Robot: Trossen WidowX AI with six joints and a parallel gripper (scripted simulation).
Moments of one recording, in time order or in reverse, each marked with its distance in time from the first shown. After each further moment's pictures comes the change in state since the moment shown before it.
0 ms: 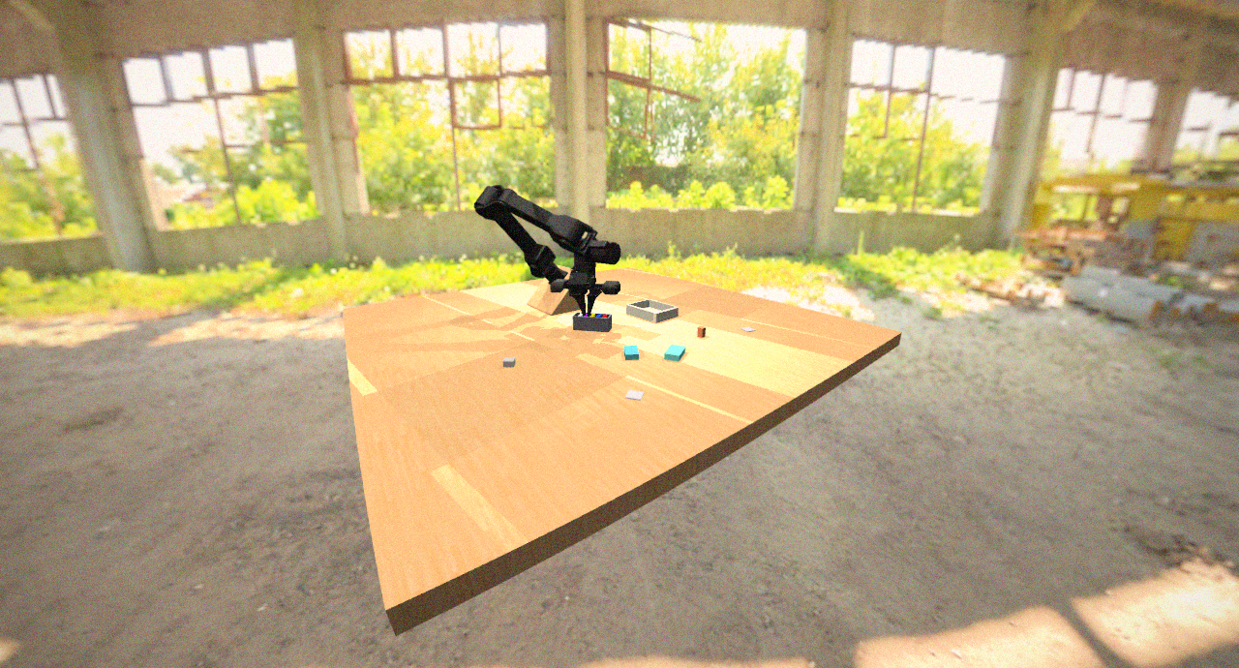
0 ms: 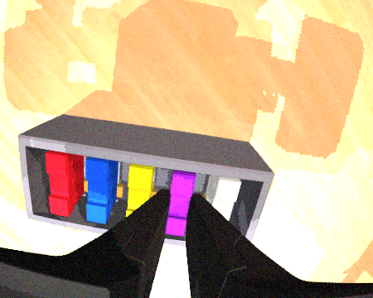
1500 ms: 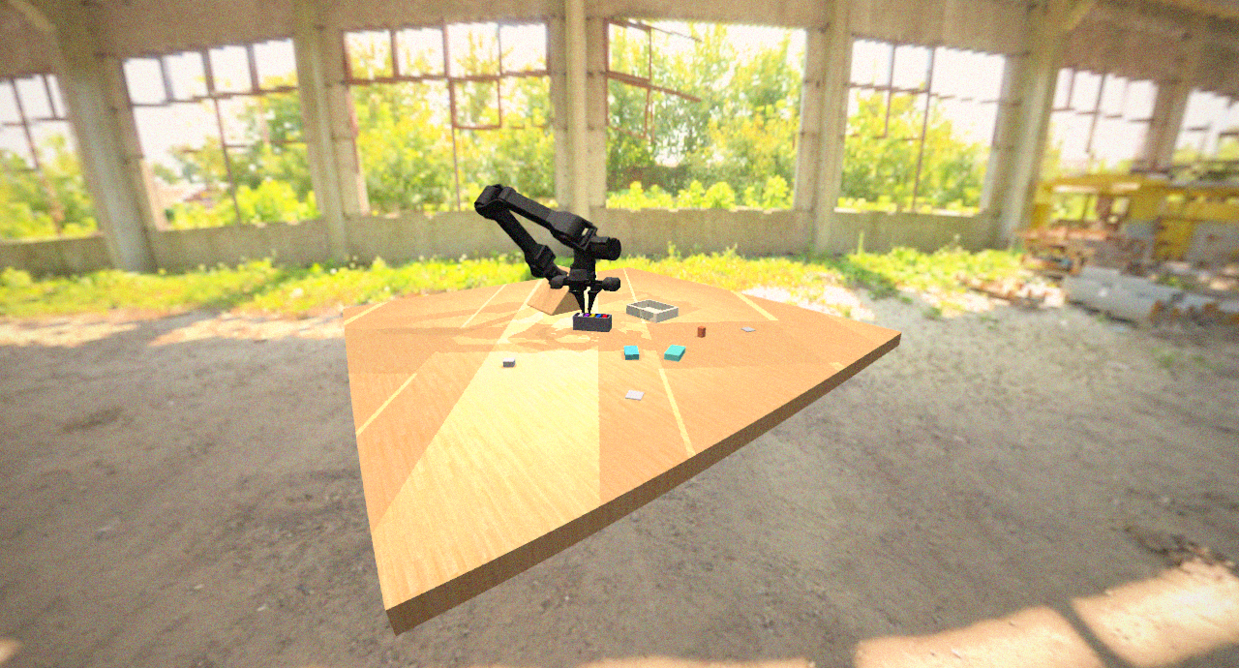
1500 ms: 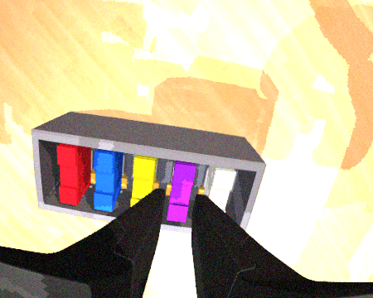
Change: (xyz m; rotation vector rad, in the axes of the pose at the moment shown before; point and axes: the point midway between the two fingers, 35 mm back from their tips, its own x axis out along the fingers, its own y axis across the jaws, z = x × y) arm -0.010 0.000 0.000 0.002 0.000 0.001
